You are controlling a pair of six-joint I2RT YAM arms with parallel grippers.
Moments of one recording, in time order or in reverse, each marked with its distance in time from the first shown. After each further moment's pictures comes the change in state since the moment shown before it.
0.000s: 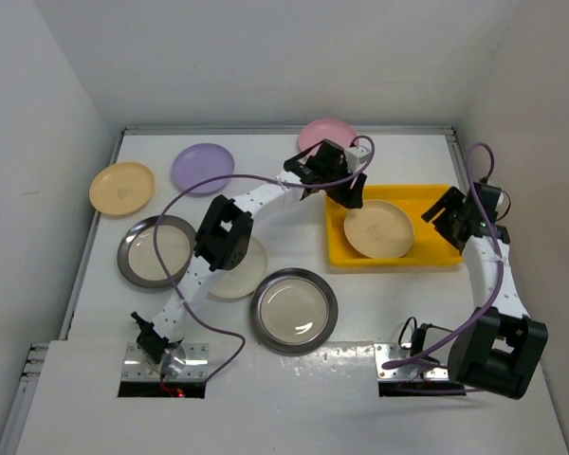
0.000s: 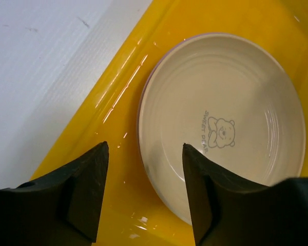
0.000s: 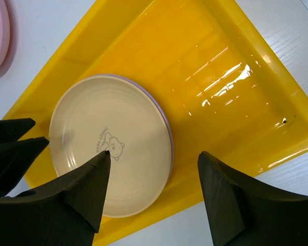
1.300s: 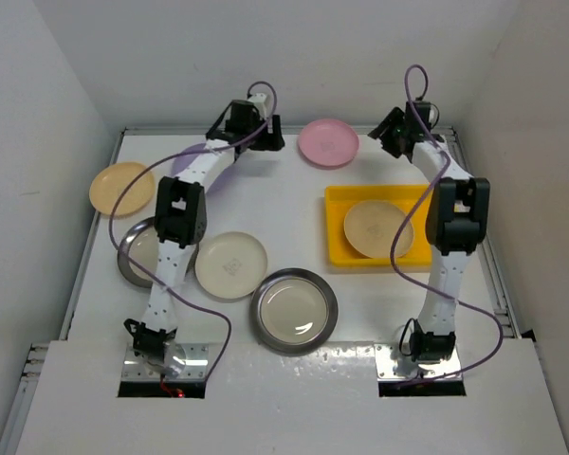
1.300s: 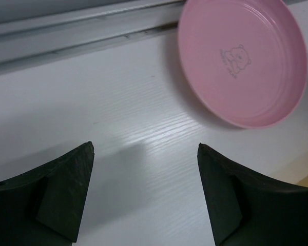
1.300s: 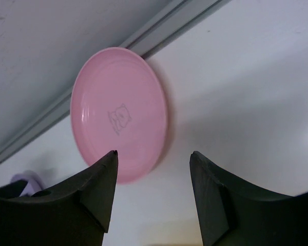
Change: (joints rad) left arm 0.422 0.020 0.043 0.108 -0.193 -0.129; right arm 0.281 1.017 0.967 0.227 -0.044 0.176
